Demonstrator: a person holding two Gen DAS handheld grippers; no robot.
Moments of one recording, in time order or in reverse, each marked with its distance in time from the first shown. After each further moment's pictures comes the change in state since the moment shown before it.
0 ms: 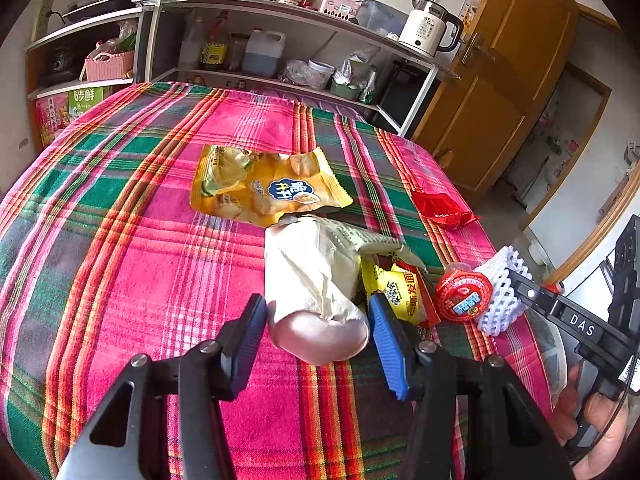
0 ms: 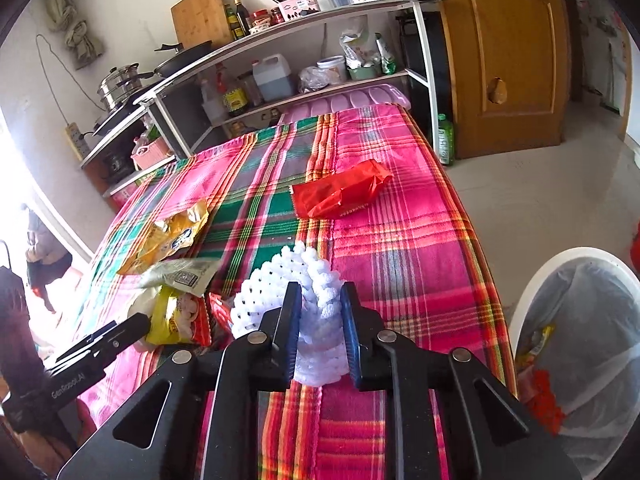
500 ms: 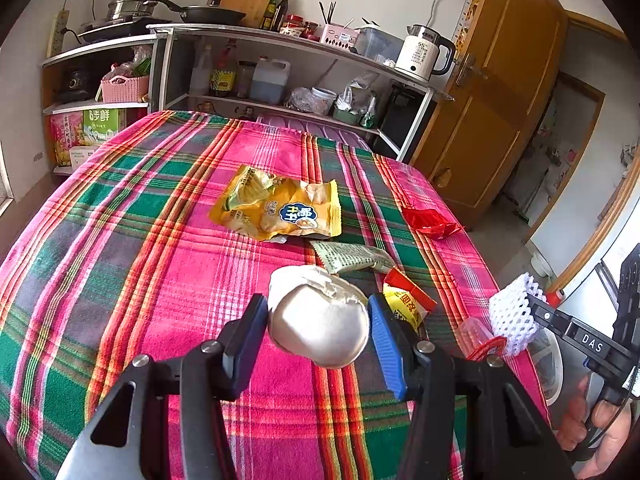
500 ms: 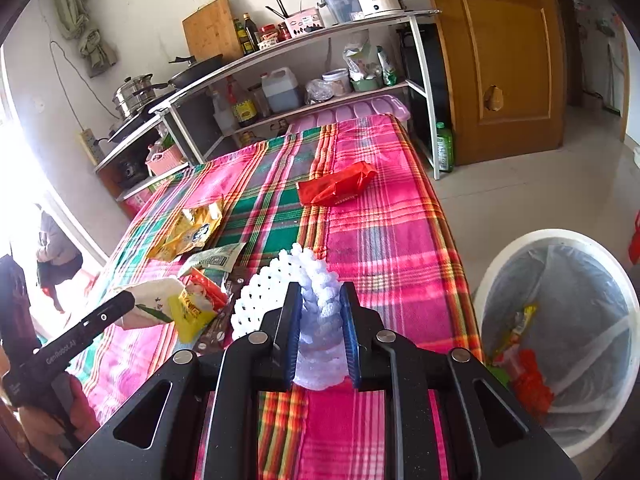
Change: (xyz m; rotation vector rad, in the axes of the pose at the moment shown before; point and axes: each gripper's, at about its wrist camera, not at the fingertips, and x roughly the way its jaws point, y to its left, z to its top) left arm -0.053 0.001 -0.014 0.010 -0.094 0.020; right arm -0.057 -0.009 -0.029 0.002 -0.044 0.030
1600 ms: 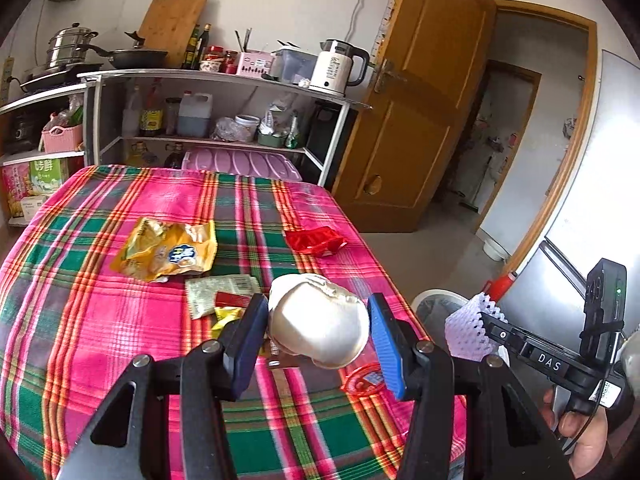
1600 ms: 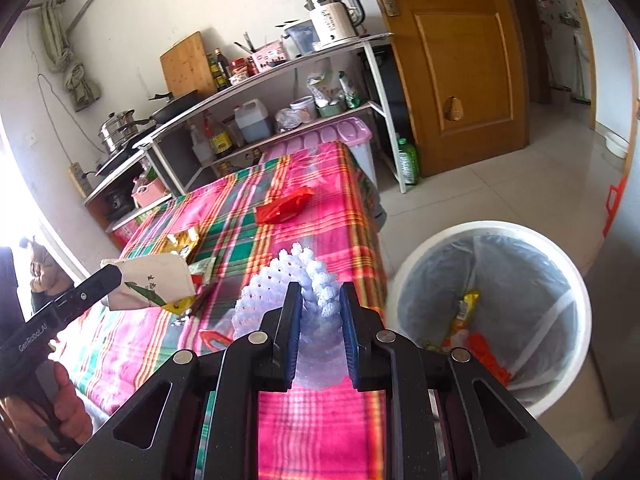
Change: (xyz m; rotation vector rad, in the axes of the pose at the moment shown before) left arm -0.030 -0.098 0.007 0.152 -0.063 -0.190; right arm -0.076 -0.051 -0.019 0.082 -0.092 -0.064
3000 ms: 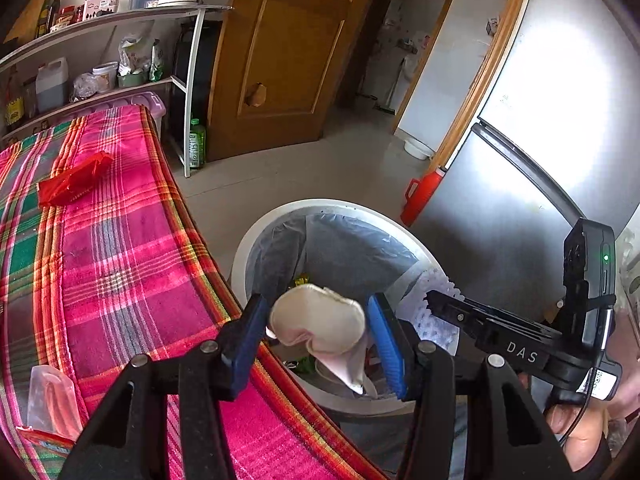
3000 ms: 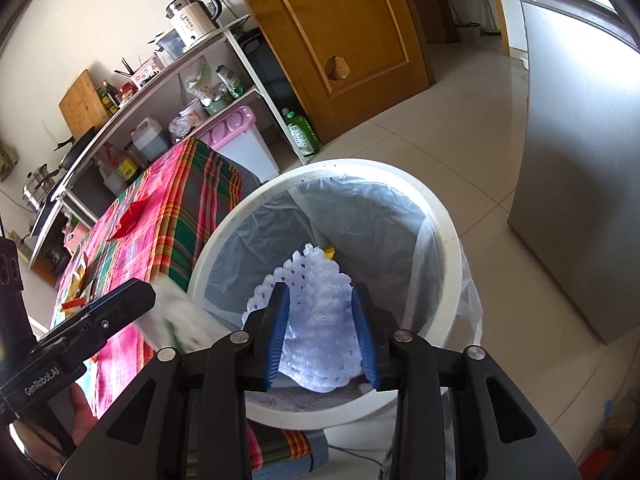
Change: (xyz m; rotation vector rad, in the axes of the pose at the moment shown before) left arm 0.139 -0.166 -0.049 0.216 0.305 -0.269; right arm -0.006 -0.162 -0.035 0.277 0.062 -0.193
